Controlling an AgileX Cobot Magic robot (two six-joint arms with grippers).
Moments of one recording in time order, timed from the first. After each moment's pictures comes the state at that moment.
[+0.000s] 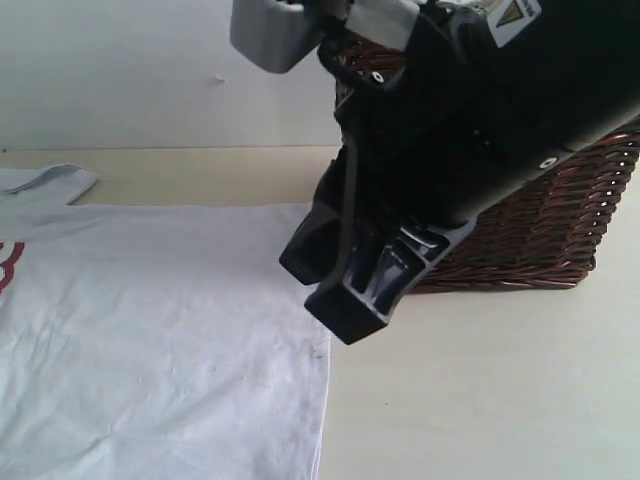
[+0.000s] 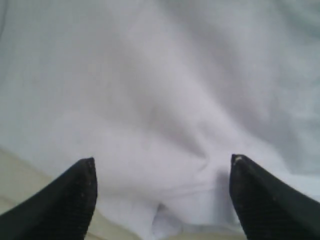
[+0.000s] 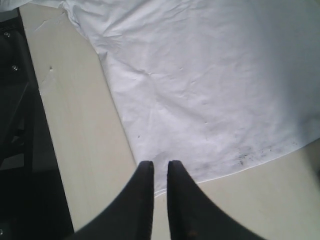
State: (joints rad) left arm 0.42 2.20 -1.64 0.03 0.84 1.76; right arm 0.67 1.32 -1.19 0.35 0.95 -0.47
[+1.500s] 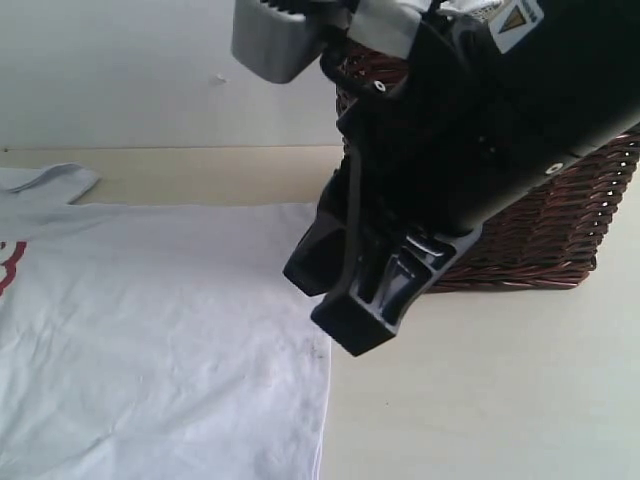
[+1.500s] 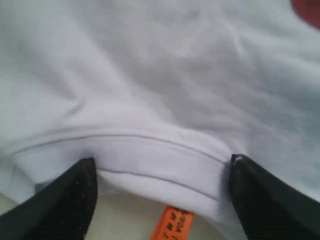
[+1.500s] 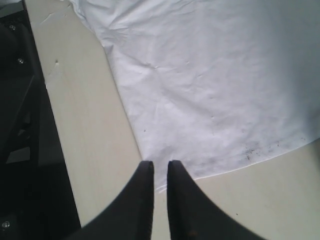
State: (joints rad) left arm 0.59 2.13 -1.44 -0.14 0.80 1.95; right arm 0.67 1.32 -1.19 0.36 0.97 -0.47
